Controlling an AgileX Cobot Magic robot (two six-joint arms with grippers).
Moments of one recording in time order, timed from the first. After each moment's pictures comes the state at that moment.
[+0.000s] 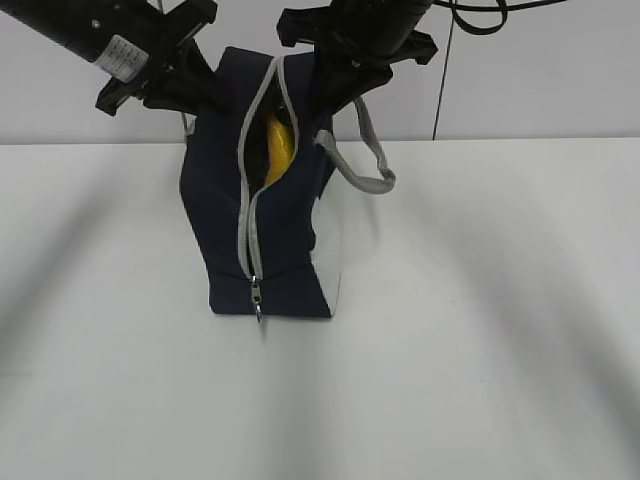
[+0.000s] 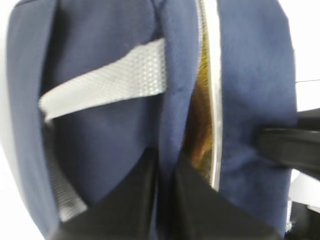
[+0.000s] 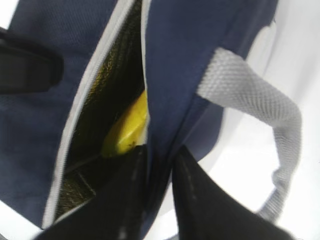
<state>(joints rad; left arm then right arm) -0.17 1.96 -1.75 -0.76 1.08 0.24 0.37 2.12 -2.18 0.27 1.25 -0.07</state>
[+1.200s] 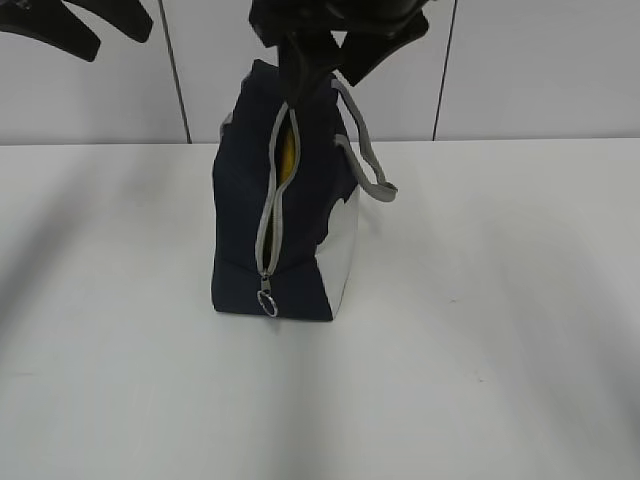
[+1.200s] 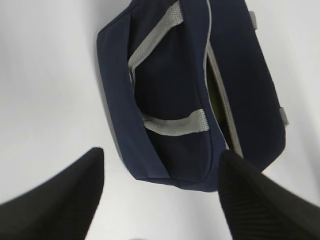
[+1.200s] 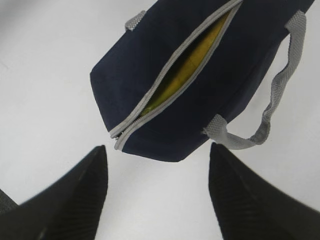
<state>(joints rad) -0.14 1.73 -1.82 -0.43 1.24 0.17 0.57 1.81 -1.93 -0.01 1.23 -0.09</state>
